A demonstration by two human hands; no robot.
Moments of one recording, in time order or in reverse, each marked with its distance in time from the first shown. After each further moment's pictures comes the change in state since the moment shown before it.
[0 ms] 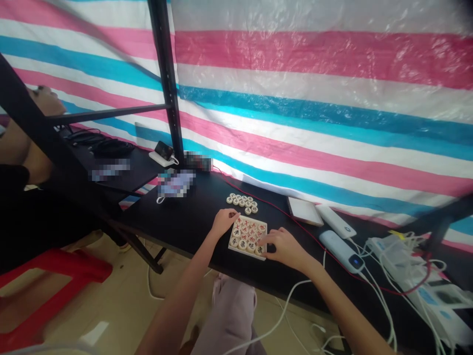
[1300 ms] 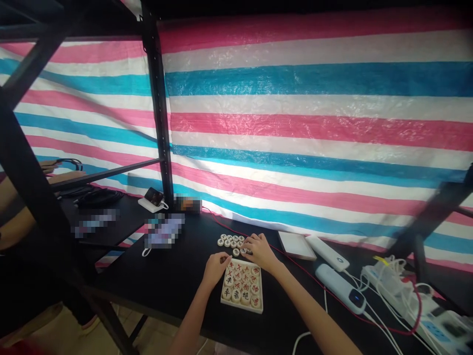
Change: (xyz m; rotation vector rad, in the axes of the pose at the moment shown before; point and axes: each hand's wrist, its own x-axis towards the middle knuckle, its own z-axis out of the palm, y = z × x) left_hand 0.006 -0.006 -0.002 0.029 -0.010 -0.004; right_hand 0.095 0.040 -0.003 -0.268 0.338 -0.004
